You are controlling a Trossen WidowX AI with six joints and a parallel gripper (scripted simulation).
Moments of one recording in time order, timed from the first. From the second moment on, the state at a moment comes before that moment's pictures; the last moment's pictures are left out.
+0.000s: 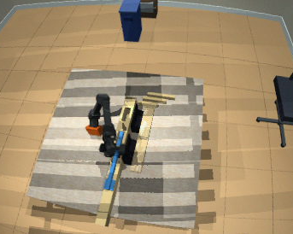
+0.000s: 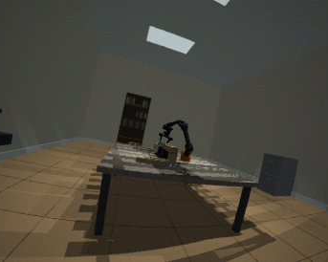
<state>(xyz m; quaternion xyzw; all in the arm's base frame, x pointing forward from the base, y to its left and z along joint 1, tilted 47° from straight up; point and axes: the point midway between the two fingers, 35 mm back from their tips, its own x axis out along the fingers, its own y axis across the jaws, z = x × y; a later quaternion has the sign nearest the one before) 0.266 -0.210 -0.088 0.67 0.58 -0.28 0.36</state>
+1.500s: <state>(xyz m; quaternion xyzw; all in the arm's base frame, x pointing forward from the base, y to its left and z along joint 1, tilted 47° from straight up) 0.262 -0.187 -0.115 0.67 0.59 -0.29 0.36</state>
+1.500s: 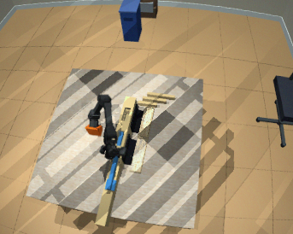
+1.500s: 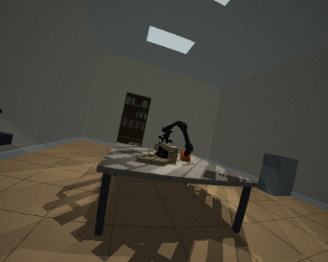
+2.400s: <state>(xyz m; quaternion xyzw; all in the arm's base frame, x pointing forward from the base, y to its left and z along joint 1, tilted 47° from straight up) 0.263 -0.222 -0.152 0.68 0.58 -0.29 0.35</state>
